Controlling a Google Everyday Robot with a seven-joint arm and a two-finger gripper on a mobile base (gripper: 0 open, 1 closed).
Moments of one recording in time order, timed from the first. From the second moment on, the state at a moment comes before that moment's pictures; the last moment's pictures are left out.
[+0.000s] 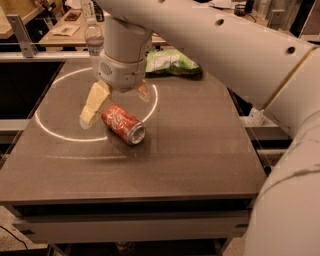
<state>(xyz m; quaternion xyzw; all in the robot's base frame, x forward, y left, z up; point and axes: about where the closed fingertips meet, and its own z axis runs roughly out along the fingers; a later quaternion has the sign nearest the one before) 0.542 0.086 0.887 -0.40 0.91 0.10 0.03</state>
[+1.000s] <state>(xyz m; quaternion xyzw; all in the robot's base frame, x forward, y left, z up) 0.539 0.118 0.860 -0.44 0.89 0.08 0.01</state>
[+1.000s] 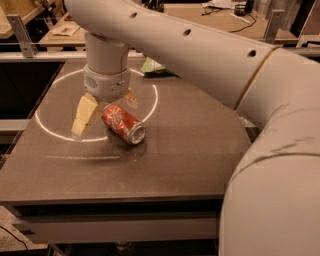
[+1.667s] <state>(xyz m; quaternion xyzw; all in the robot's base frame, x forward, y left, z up) 0.538 0.106 0.837 -0.43 0.90 0.08 -0.01</state>
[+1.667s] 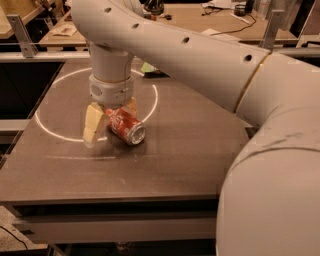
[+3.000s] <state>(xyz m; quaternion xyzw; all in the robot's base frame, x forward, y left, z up) 0.532 0.098 0.855 -0.46 0.88 0.11 0.02</state>
